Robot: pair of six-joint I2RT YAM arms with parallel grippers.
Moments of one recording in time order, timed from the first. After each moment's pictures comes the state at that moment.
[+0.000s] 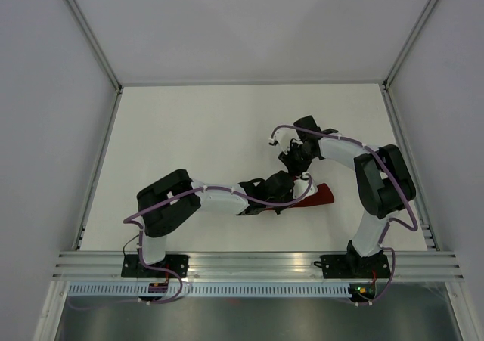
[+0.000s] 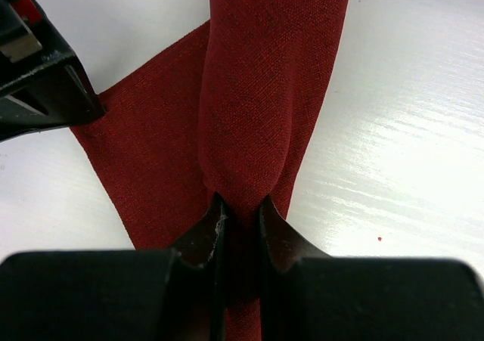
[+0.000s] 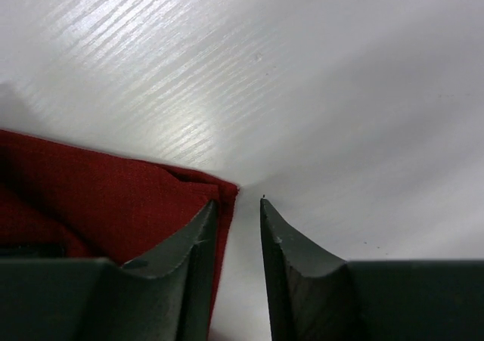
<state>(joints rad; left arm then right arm) -1.13 1.91 1.07 0.14 -0.03 0.19 0.36 1.82 1.12 -0.51 -0.32 -0.60</state>
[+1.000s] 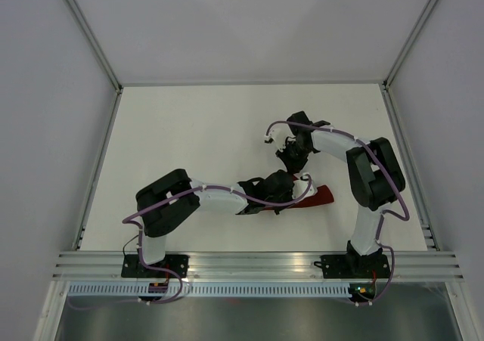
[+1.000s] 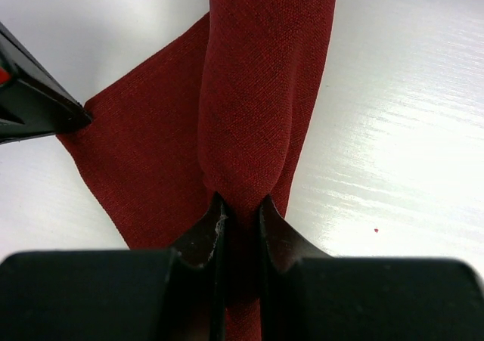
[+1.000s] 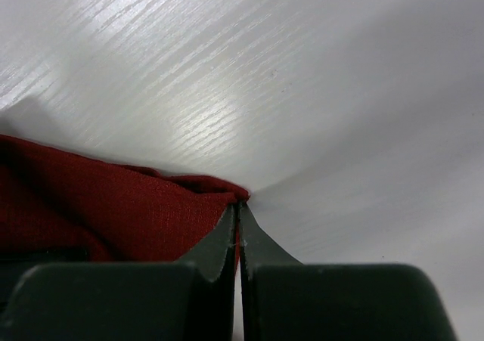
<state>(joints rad) -1.13 1.90 1.06 0.13 0.01 0.22 0.39 1.91 1.24 -0.65 -0.31 -0.55</state>
